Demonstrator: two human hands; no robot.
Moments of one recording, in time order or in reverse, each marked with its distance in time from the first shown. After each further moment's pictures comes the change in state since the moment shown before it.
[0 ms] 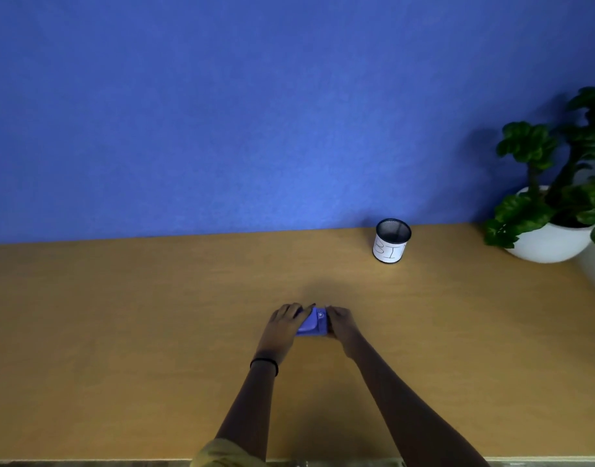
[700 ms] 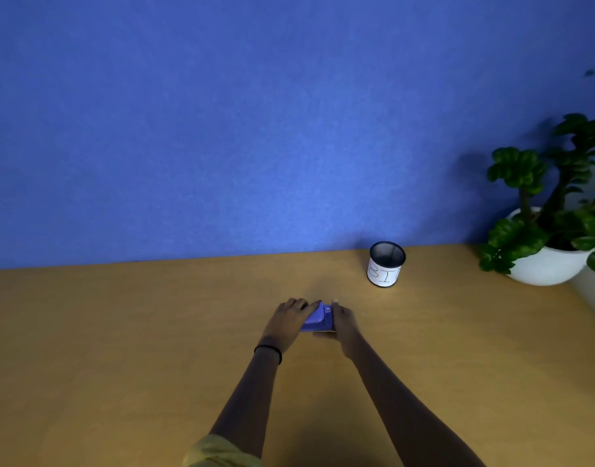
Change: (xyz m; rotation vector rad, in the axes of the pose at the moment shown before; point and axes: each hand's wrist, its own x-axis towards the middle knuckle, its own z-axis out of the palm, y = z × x) left_hand 0.082 -0.004 -0.021 0.128 -0.053 0.120; right_hand 0.027 -0.048 -0.017 0.163 0.016 -0.028
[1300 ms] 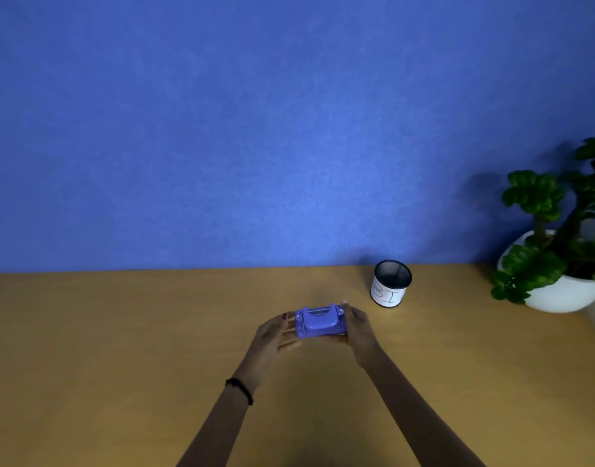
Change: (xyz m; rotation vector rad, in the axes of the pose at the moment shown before) left_hand -0.018 -0.010 -0.038 -1.686 0.106 -0.553; right_hand 0.012 -0.038 -0.012 -0.002 0.006 -0.163
